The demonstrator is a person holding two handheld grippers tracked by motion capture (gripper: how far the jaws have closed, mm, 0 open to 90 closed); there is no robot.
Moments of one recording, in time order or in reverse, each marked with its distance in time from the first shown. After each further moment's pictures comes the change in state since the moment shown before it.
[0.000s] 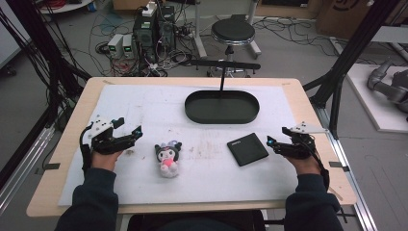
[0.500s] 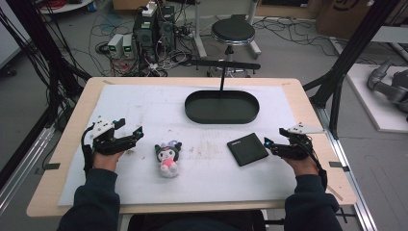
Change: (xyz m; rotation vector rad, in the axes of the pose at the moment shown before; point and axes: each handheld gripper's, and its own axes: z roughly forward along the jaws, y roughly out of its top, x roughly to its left) left arm -0.002 -0.002 0.002 0.007 0.000 0.004; right arm 0.007 0.000 0.005 0.014 0.060 0.003
